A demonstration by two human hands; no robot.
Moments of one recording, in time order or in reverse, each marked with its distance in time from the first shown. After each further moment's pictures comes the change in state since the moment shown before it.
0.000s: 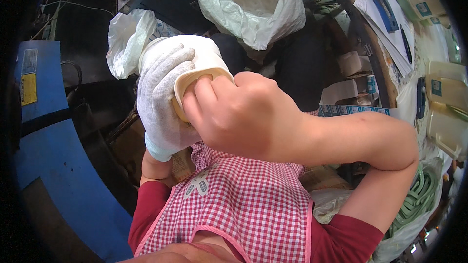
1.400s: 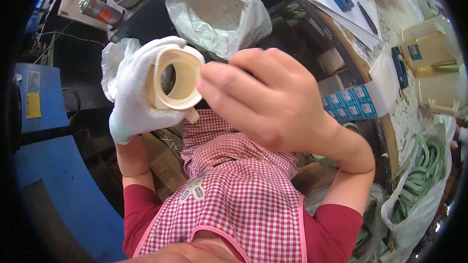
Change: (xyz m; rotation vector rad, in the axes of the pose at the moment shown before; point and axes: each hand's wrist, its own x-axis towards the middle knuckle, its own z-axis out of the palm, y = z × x) left_hand 0.061 0.013 -0.021 -0.107 -0.240 0.085; right_hand -0.075 0.017 -0.061 -0.004 0.293 0.072
